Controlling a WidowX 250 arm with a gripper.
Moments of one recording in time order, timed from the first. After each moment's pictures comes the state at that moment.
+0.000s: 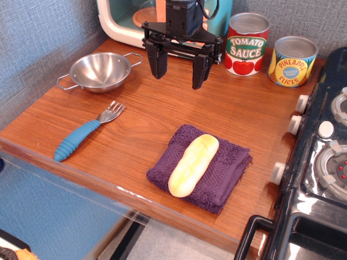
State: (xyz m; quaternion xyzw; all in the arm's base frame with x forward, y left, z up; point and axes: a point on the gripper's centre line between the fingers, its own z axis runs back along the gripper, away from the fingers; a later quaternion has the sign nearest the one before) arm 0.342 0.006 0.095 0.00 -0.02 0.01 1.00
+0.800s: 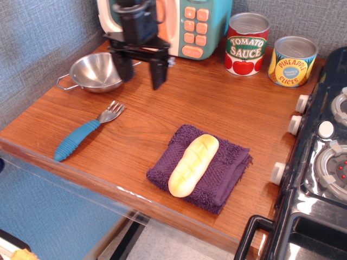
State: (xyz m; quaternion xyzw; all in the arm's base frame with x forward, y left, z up) arm 0.346 0.077 0.066 -0.05 -0.04 -0.03 1.00
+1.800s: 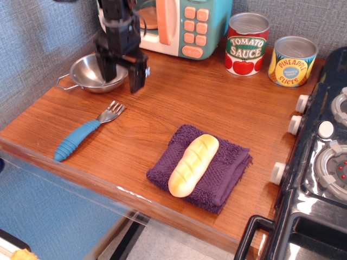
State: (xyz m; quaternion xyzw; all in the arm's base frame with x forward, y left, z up) arm 0.370 0.130 0.013 0.01 0.01 -0.05 1.00
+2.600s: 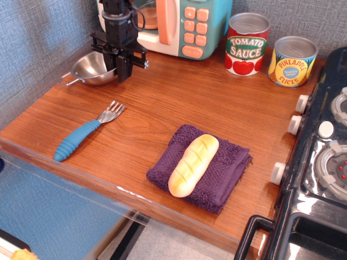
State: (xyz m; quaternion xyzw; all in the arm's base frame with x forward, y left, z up) arm 0.379 0.131 0.034 0.01 0.00 -0.02 1.00
